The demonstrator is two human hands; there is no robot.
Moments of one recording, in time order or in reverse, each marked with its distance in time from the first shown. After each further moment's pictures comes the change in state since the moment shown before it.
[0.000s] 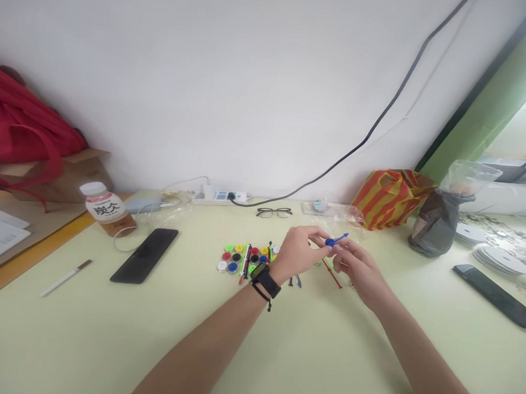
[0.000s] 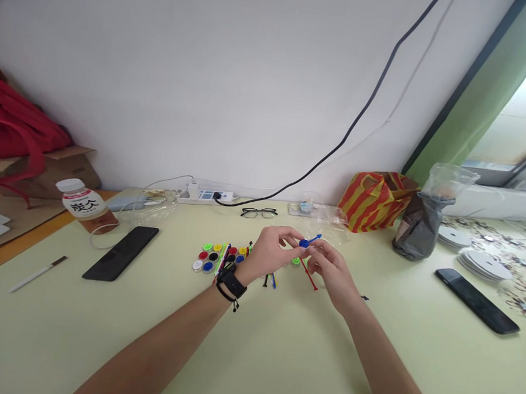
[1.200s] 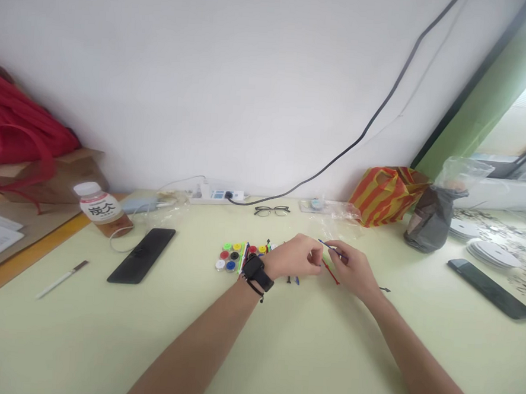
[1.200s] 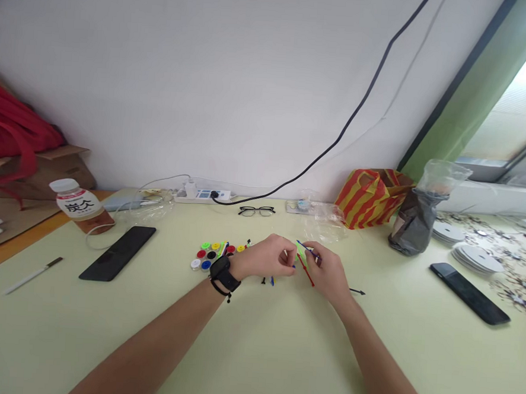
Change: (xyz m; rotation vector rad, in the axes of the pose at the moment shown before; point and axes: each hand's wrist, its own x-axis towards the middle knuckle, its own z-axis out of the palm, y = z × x) left_hand -0.003 -0.002 -0.014 0.185 -0.456 0.028; right_hand 0.010 0.029 -0.010 -0.754 0.130 -0.250
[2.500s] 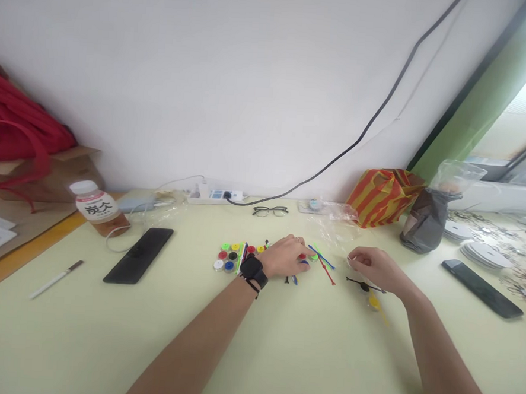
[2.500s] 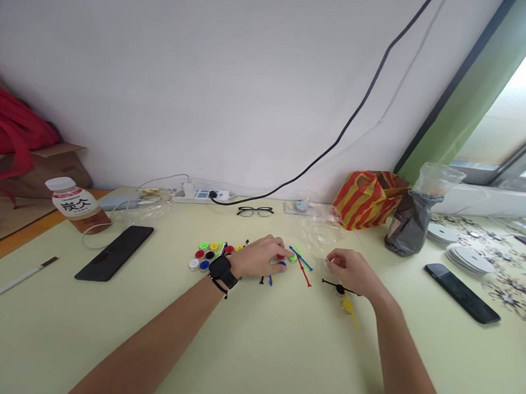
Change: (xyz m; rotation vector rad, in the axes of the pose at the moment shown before) left_hand -0.005 -0.030 -0.003 0.378 -0.090 -0.016; right_hand 0.014 0.039 -0.071 -0.233 -0.338 0.123
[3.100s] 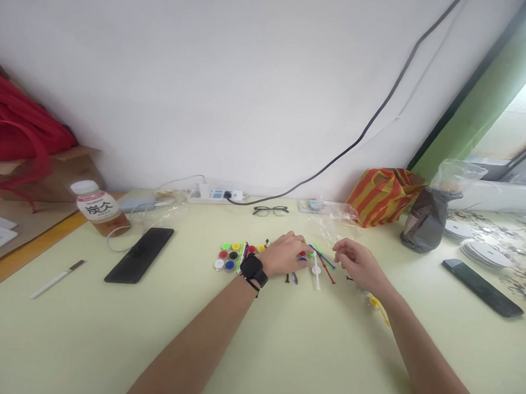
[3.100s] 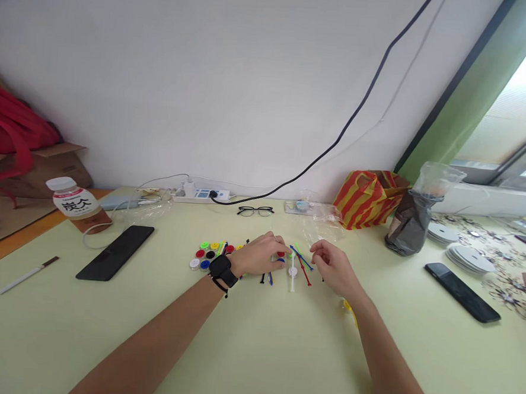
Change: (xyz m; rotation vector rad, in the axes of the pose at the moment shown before) left_hand 0.001 -0.001 -0.002 0.011 0.062 0.017; right_hand 0.001 -0.041 0.032 0.394 0.136 -0.127
